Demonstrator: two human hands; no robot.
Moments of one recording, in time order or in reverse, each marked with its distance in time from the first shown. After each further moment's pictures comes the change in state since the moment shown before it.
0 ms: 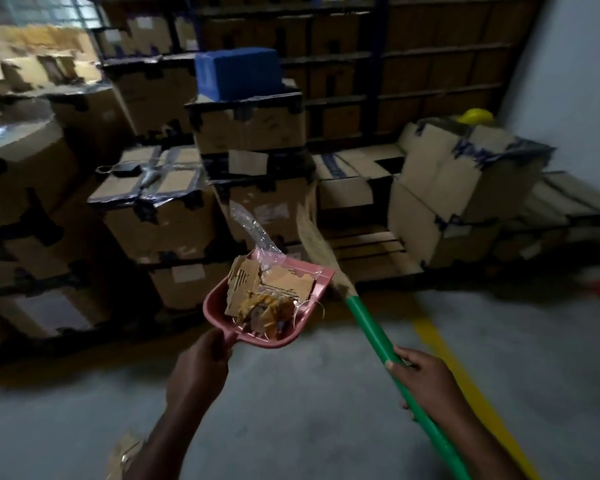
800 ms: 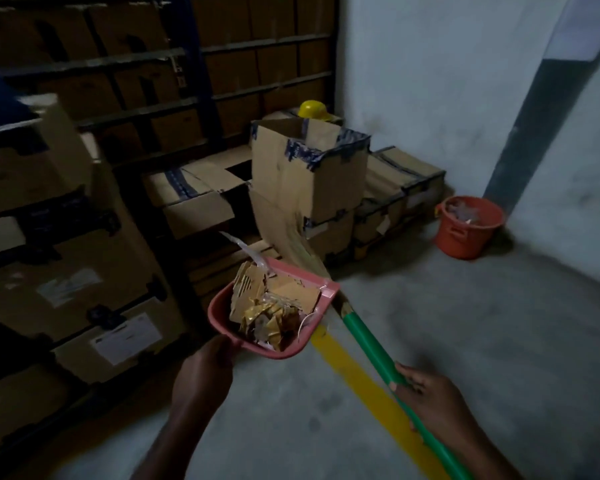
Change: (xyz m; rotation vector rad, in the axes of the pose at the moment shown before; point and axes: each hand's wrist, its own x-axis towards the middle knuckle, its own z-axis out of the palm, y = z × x) left_hand 0.080 0.340 0.264 0.018 -0.303 0.408; right_hand 0.134 0.109 -0.296 0.100 0.313 0.196
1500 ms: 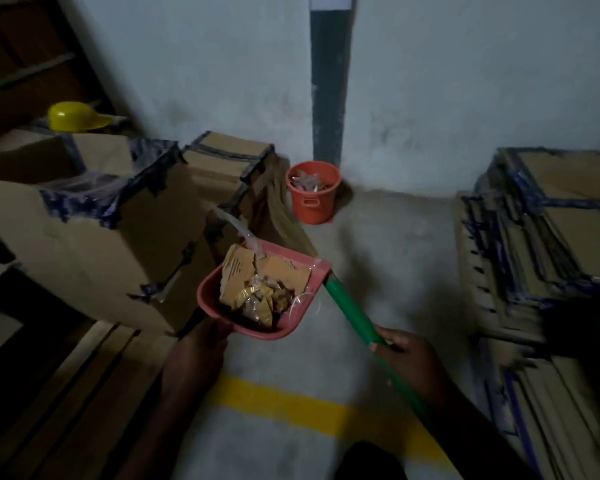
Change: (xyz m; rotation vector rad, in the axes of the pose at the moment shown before) left_hand 0.328 0.214 0.188 -0.027 -0.465 0.578; right_hand 0.213 -0.001 -0.088 0.192 0.566 0.231
